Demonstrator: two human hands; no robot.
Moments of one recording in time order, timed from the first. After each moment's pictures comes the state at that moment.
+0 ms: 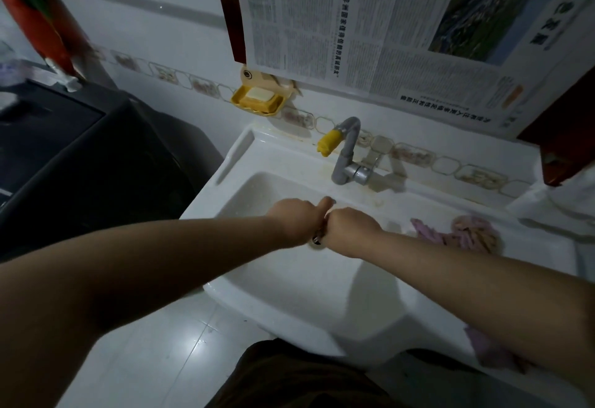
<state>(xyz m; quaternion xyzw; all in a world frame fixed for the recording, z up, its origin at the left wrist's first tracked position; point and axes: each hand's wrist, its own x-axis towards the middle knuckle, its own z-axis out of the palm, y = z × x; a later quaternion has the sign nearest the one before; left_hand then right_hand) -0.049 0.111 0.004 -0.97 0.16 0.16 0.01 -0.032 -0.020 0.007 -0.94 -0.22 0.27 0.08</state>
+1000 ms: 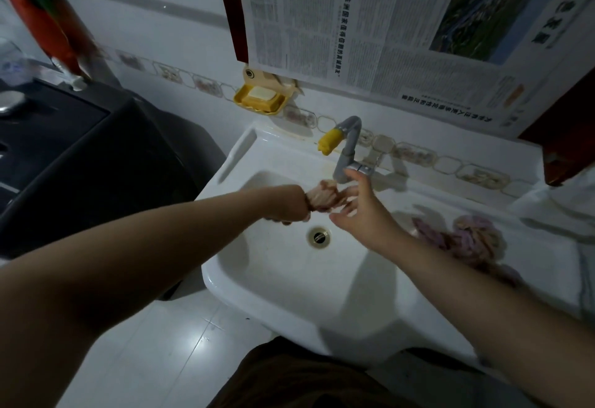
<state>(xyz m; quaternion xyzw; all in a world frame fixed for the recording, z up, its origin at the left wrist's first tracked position) -0.023 0.132 0.027 -0.92 -0.02 0.35 -0.15 -0.035 -0.048 0.014 -0.86 -0.12 0.18 0.47</state>
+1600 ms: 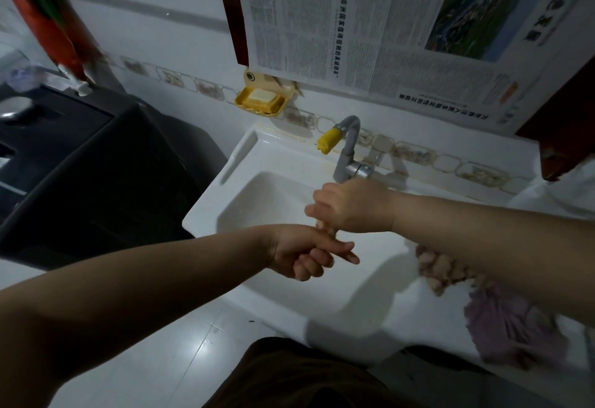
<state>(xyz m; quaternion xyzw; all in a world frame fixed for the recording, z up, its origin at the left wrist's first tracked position) -0.084 0.109 0.020 -0.49 -0.09 0.59 -0.63 0.000 -0.041 0.034 -0.68 -0.71 -0.19 0.00</state>
